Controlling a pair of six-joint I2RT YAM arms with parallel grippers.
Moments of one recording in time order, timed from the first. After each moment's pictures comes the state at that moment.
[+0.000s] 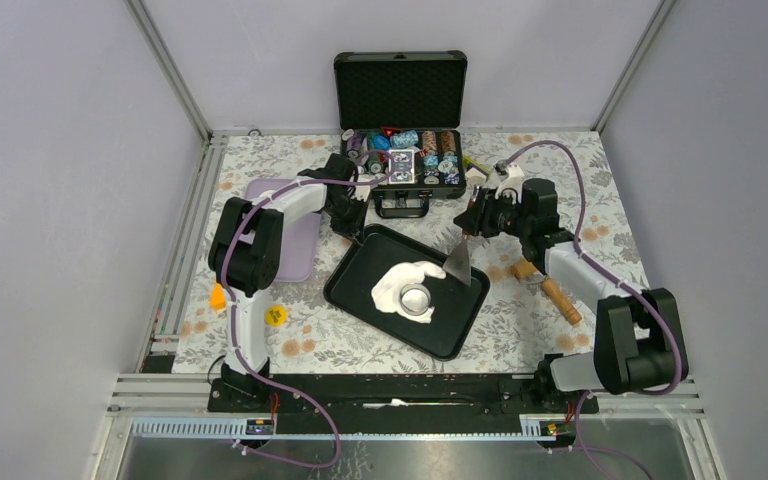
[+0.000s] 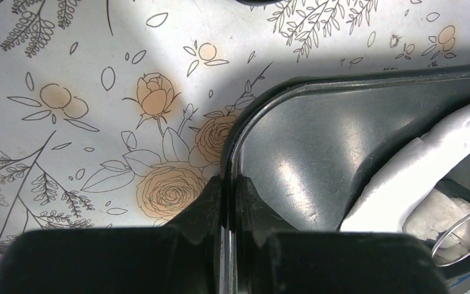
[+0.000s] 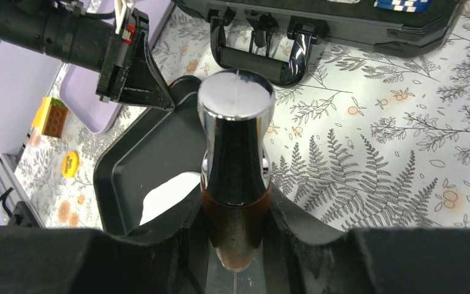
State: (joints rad) left arm -0.37 2.08 1.50 -0.66 0.34 -0.01; right arm 0.19 1.41 0.75 0.19 -0.58 0.29
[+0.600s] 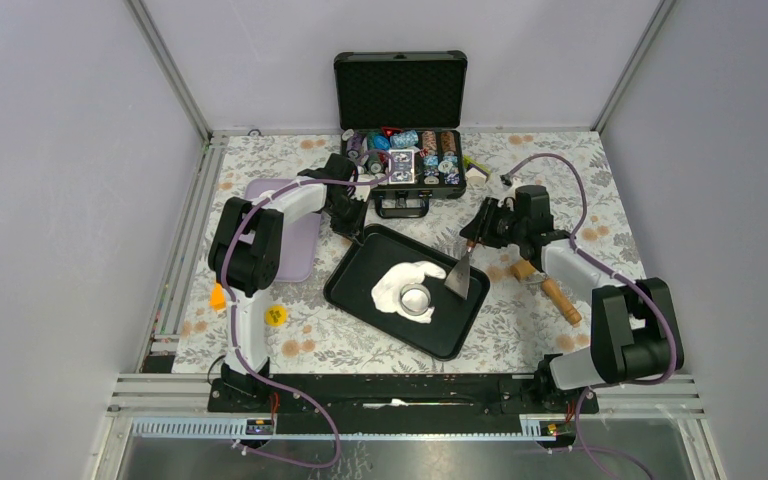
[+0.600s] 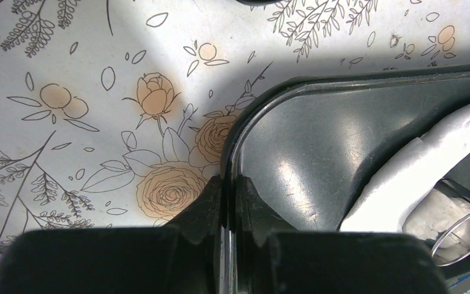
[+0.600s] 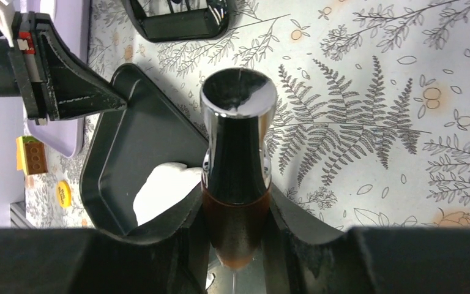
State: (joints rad) left arm -0.37 2.08 1.50 -0.65 0.35 -0.01; right arm 0.18 1.44 0.75 0.02 -0.41 0.47
